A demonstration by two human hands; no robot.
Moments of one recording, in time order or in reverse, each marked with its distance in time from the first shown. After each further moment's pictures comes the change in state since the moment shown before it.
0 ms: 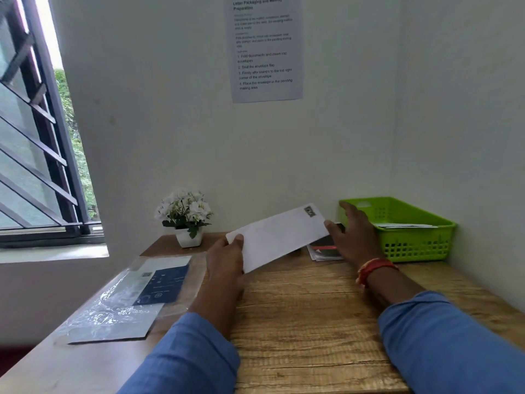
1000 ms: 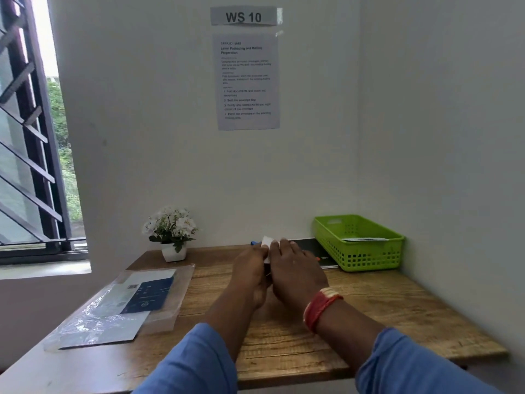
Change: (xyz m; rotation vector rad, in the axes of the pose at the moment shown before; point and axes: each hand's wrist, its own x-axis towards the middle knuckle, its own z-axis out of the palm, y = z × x) left_hand -0.076 0.009 0.056 -0.279 -0.348 -0.142; right_hand -0.096 -0.096 -0.032 -0.652 -0.278 -0.428
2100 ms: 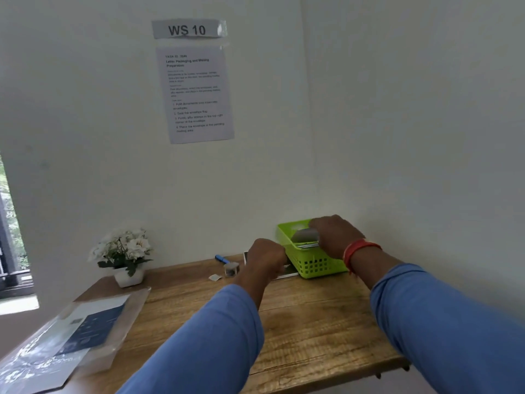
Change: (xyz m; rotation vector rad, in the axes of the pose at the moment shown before) left_hand 0.055 -0.029 0.128 0.870 -0.051 0.113; right_hand 0.027 0.218 -0.024 0.014 -0.073 0.119
